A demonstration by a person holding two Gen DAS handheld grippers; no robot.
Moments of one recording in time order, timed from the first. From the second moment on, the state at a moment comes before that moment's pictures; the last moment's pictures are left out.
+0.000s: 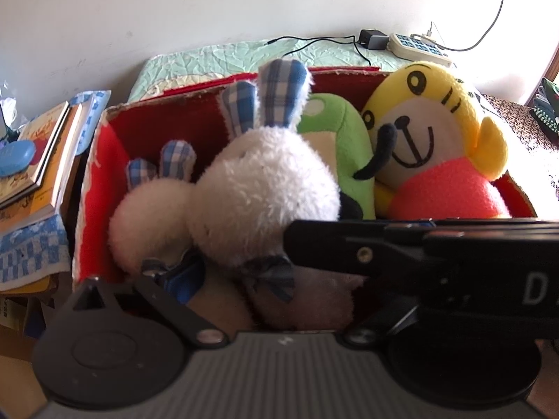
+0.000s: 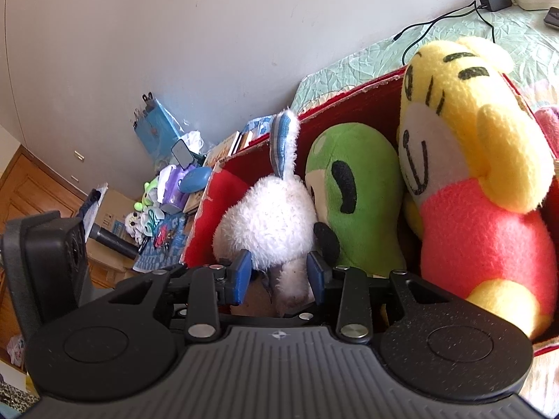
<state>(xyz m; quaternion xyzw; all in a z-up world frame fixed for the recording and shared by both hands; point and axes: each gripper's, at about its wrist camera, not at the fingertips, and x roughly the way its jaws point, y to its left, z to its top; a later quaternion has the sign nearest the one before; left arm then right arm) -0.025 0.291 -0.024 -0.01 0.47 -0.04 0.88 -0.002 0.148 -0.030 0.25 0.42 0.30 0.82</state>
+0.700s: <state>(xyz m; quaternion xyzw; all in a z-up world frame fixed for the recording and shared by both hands) -0.026 0.285 -0.028 0.00 0.48 -0.02 0.88 -0.011 0.146 -0.029 0.22 0.39 0.29 0.85</state>
